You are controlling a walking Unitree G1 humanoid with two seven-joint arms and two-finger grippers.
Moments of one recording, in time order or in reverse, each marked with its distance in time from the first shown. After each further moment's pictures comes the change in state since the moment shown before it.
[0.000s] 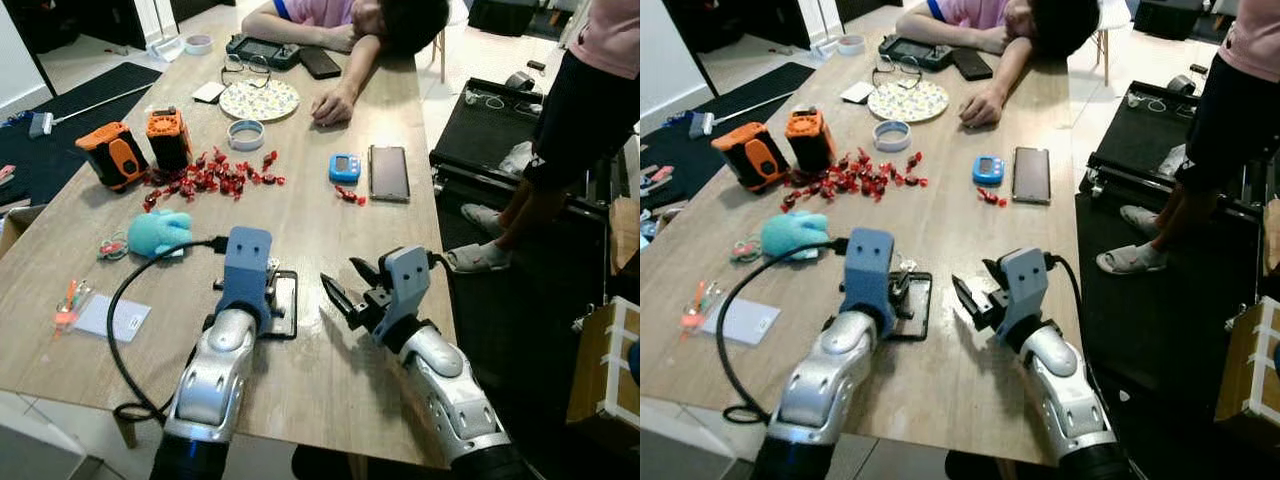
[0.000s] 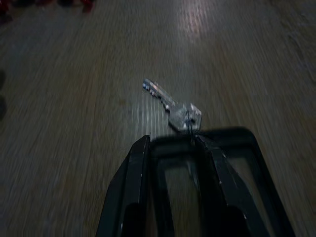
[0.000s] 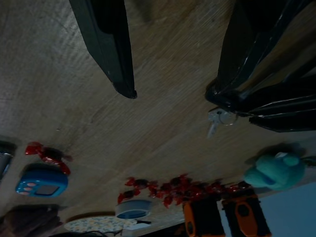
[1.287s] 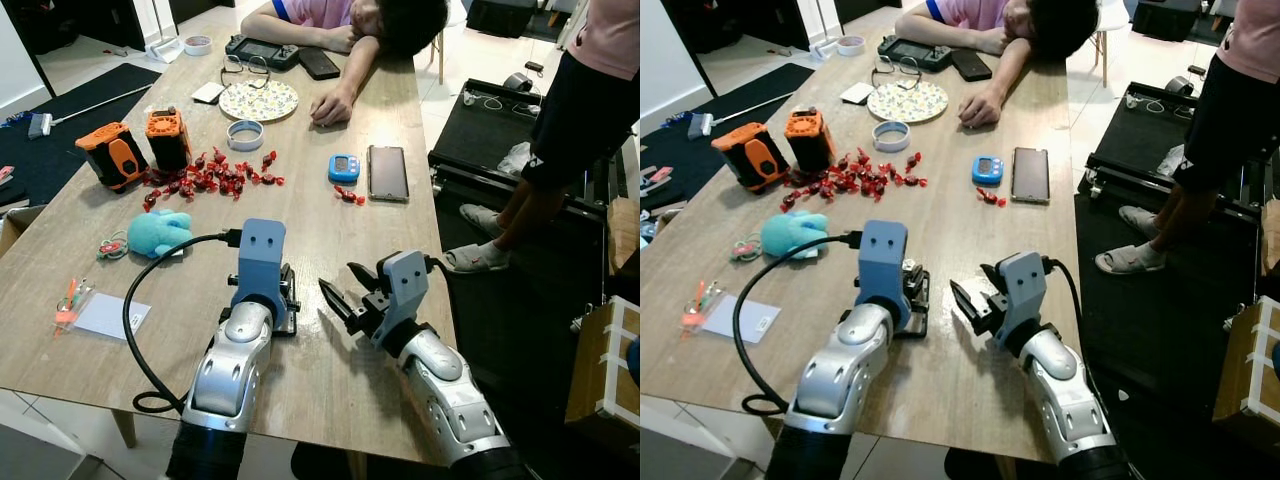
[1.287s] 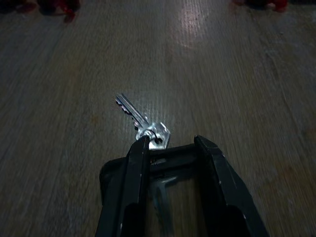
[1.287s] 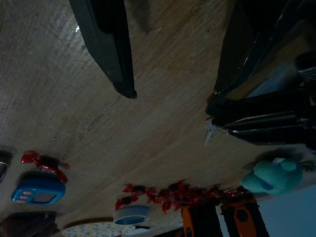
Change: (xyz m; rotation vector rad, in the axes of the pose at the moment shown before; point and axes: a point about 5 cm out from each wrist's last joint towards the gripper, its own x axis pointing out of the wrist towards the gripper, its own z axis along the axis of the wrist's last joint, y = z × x) left arm 0.012 -0.020 0.015 -0.038 -0.008 0.005; right arm -0.001 0.001 -0.003 0.009 0.010 0.001
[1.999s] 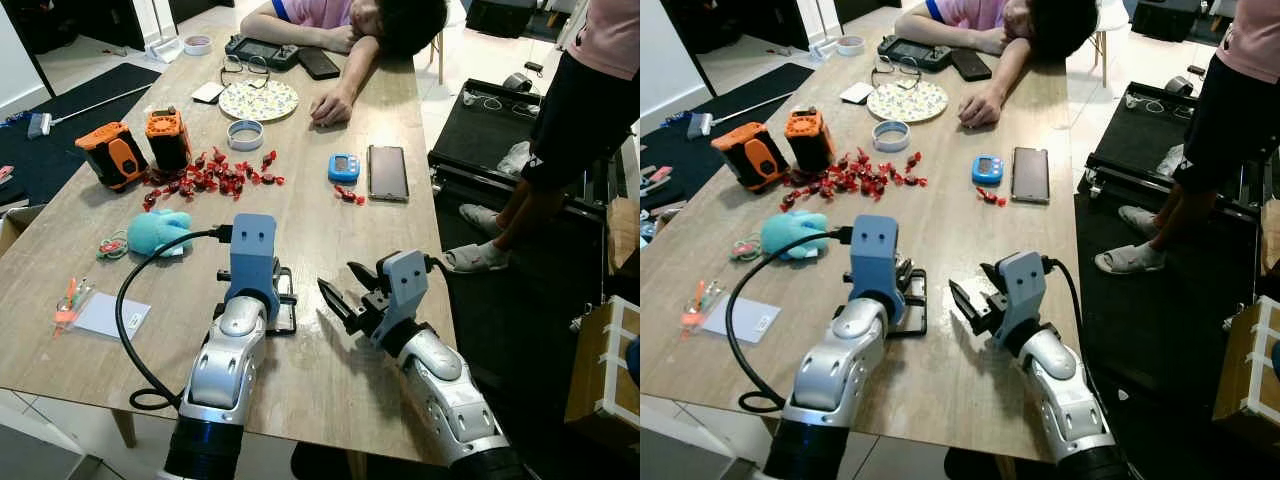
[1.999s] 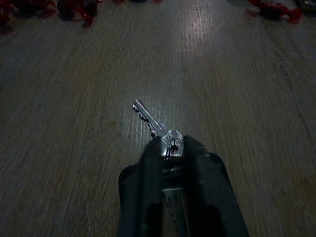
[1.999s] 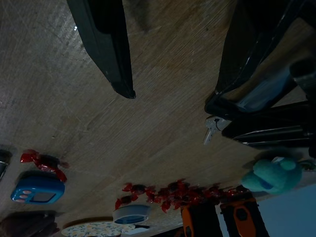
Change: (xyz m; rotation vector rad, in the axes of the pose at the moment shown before) left arm -0.001 0.008 0.000 -0.008 -0.013 0.030; right arm 0.001 0.001 0.000 0.002 -0.003 0.001
